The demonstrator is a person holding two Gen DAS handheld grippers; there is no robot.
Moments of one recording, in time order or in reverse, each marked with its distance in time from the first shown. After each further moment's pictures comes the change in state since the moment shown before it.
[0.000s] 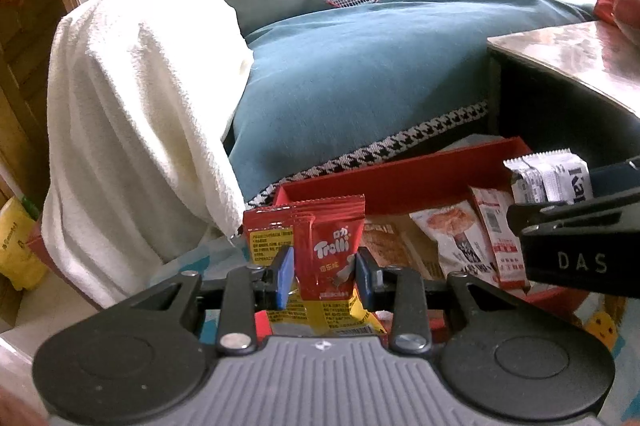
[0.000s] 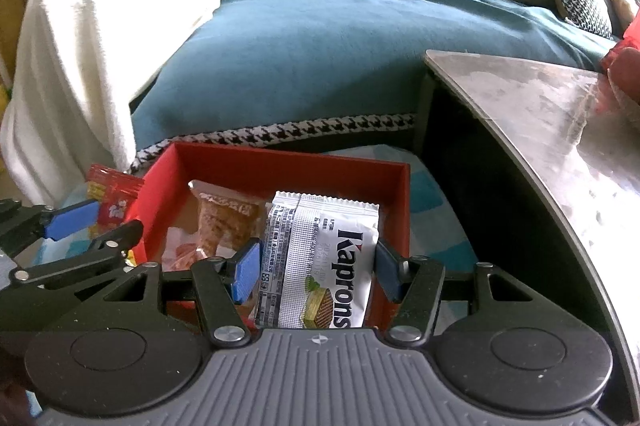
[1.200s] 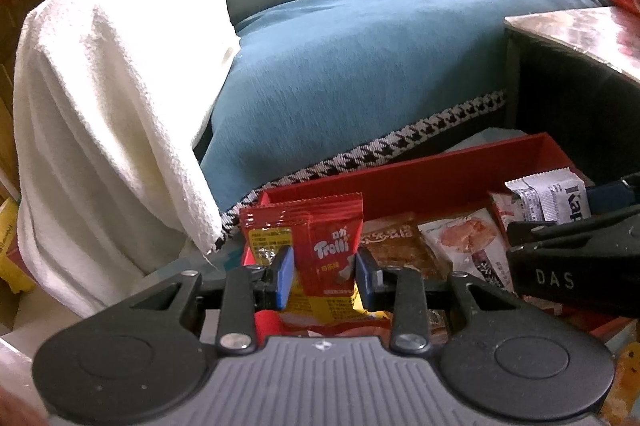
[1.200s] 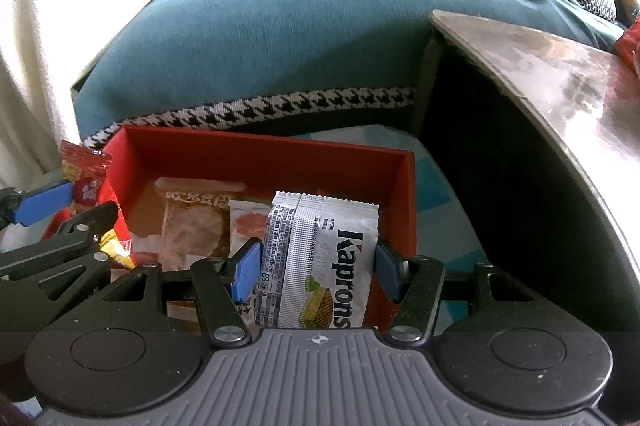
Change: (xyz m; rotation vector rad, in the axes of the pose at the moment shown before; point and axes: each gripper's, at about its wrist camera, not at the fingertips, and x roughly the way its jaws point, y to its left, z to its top) left arm 0.053 -0.013 0.012 0.007 0.035 0.018; right arm 0.068 -0.010 0.009 0.005 0.078 -0.035
